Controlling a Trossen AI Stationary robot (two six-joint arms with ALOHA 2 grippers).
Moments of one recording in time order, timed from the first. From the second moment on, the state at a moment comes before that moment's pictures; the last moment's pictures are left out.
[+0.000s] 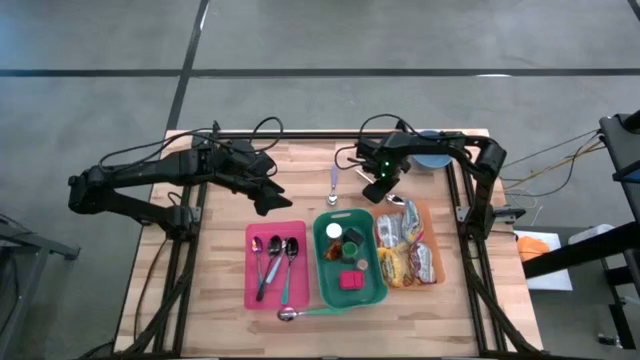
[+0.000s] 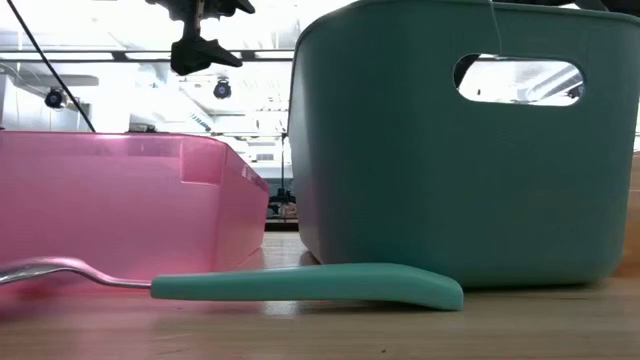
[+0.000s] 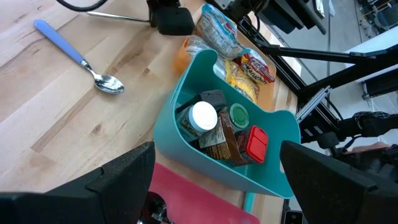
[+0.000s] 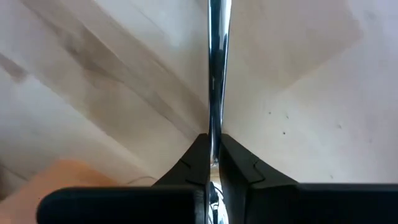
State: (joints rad) left arm 0.19 1.14 1.07 -0.60 0.23 -0.61; right arm -0.55 1.90 1.19 -0.97 -0.14 0.23
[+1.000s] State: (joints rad) left arm 0.19 1.14 1.07 -0.45 0.19 -0.80; right arm -0.52 1.75 1.53 -1.08 -0.19 0.28
